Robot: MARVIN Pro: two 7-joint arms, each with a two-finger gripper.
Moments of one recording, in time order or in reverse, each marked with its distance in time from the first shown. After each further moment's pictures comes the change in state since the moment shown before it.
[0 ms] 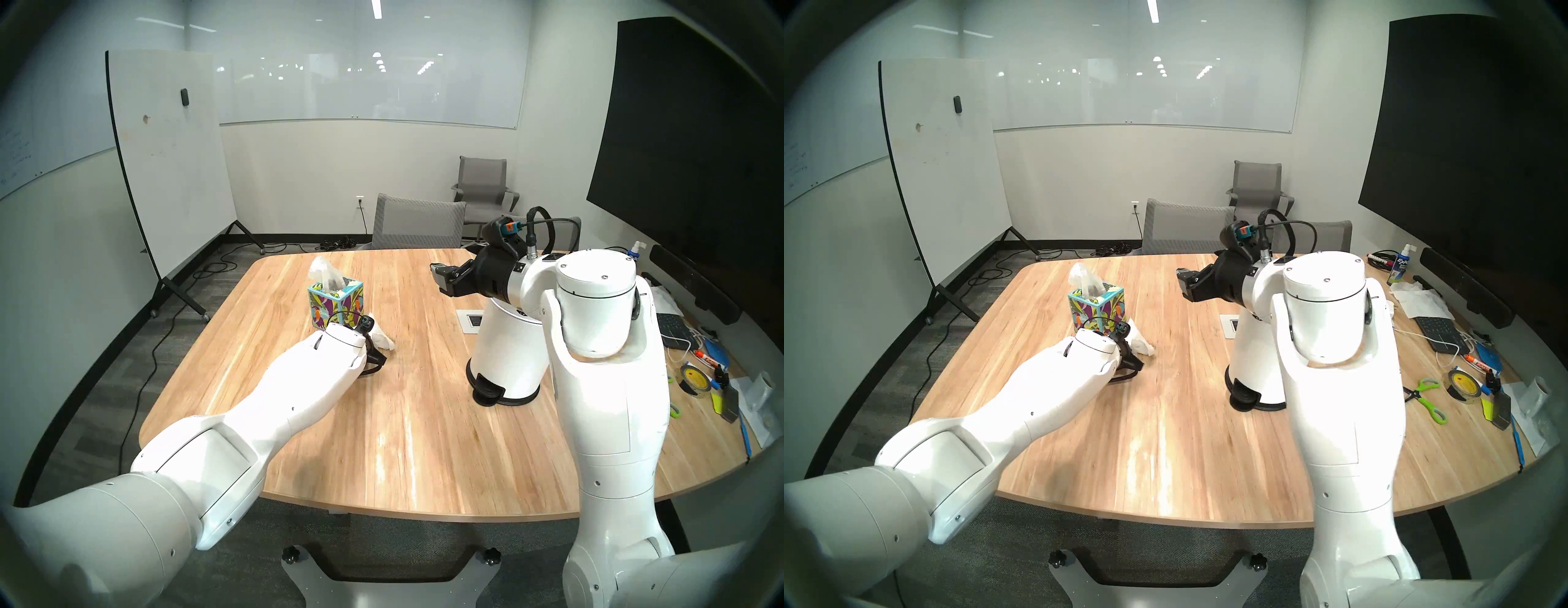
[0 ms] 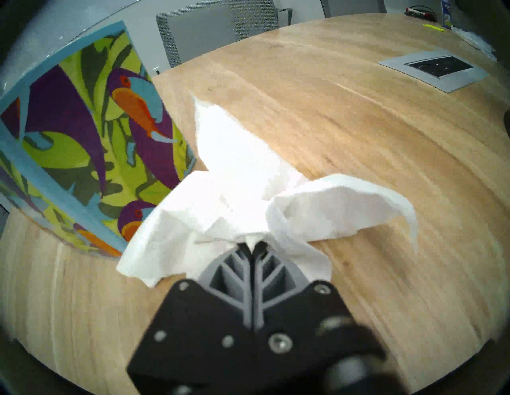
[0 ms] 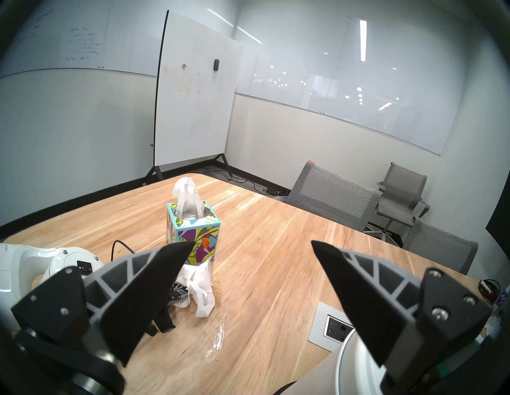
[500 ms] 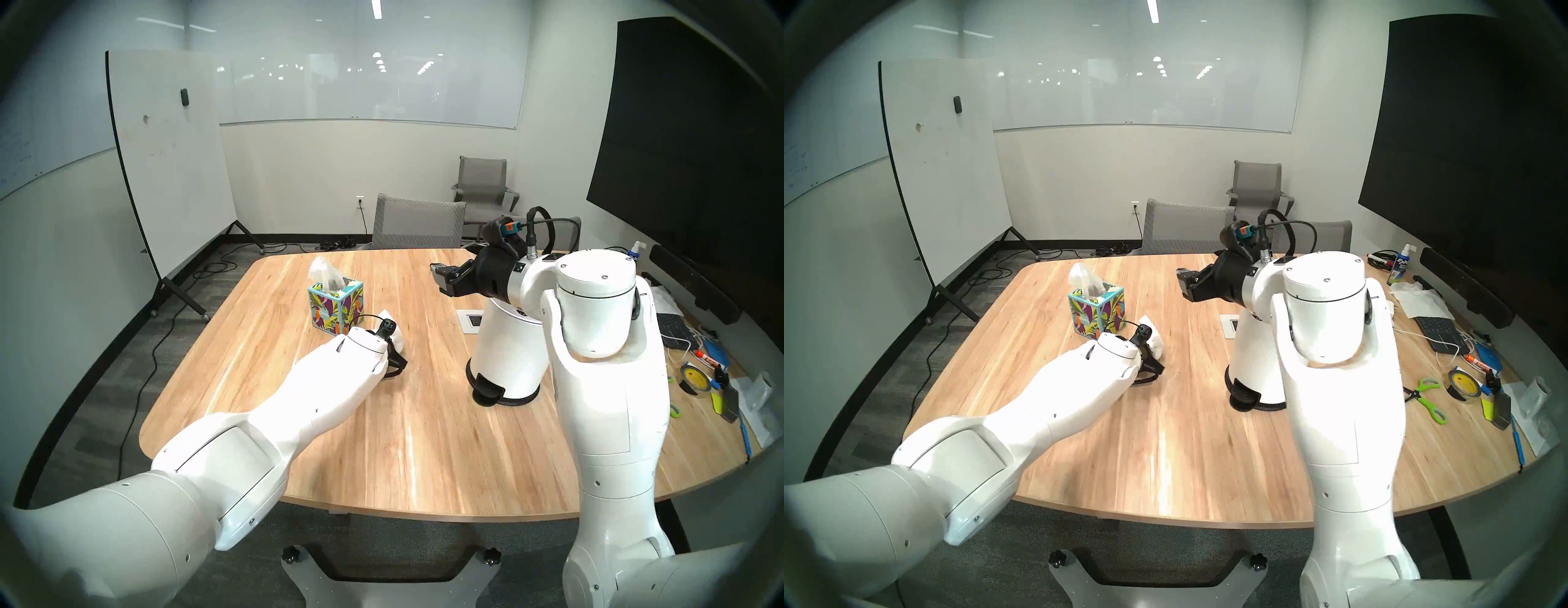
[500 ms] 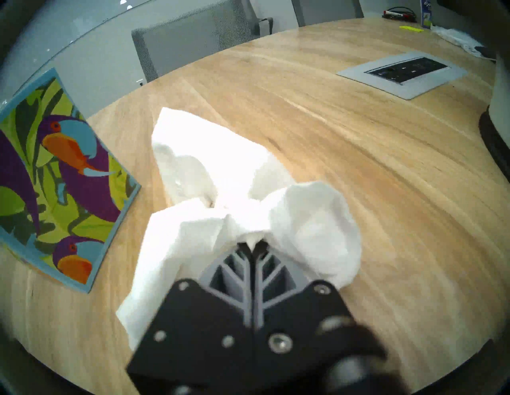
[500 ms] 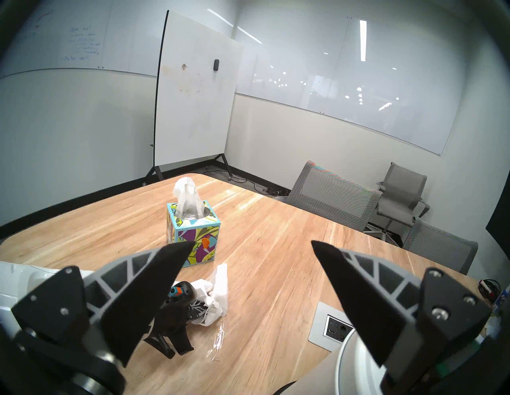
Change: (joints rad) left arm -0.023 -0.073 0.015 0.070 0.002 -0.046 -0.010; right arm 0.000 0.000 0.000 0.000 0.000 0.000 0.000
